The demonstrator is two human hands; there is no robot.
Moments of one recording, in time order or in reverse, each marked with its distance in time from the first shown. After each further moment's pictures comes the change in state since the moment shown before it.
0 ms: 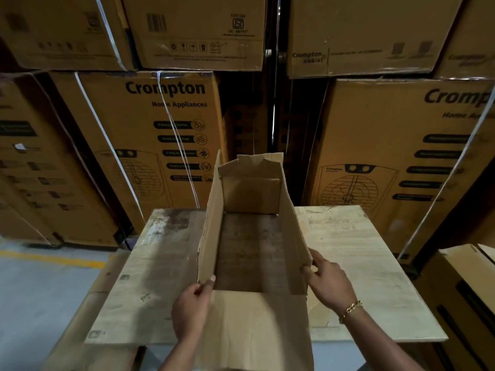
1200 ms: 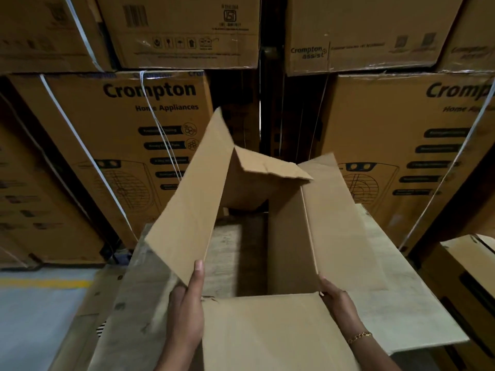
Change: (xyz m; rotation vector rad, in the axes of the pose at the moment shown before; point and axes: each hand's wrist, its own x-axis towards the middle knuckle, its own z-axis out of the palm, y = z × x) left_hand 0.019 0.107 -0.091 -0.508 -0.190 -0.080; right_hand 0.028 -0.007 0.058 1.285 -0.034 0.537
